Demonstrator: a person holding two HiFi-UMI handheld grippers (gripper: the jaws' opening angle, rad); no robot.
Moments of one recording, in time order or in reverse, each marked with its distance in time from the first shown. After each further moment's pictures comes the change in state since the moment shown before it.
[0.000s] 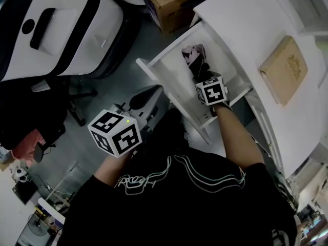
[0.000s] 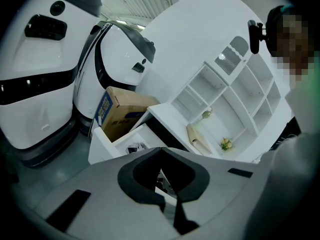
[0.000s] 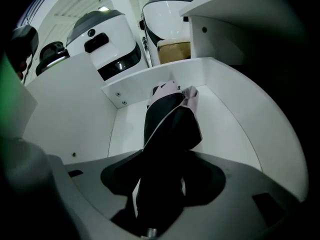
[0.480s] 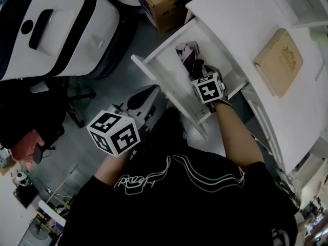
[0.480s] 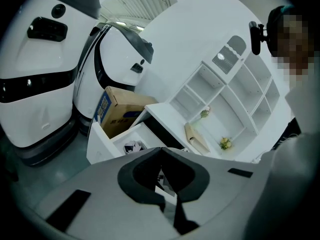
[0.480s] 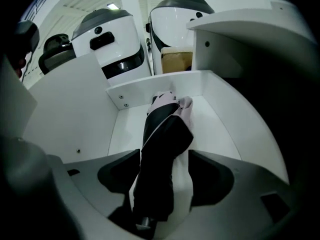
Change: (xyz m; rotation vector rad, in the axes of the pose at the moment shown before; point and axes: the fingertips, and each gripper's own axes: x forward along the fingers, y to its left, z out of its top) left arm -0.007 -0.013 -0.013 0.004 -0.008 0.001; right arm -0.021 -0.001 0.004 -0.073 -0.020 -0.063
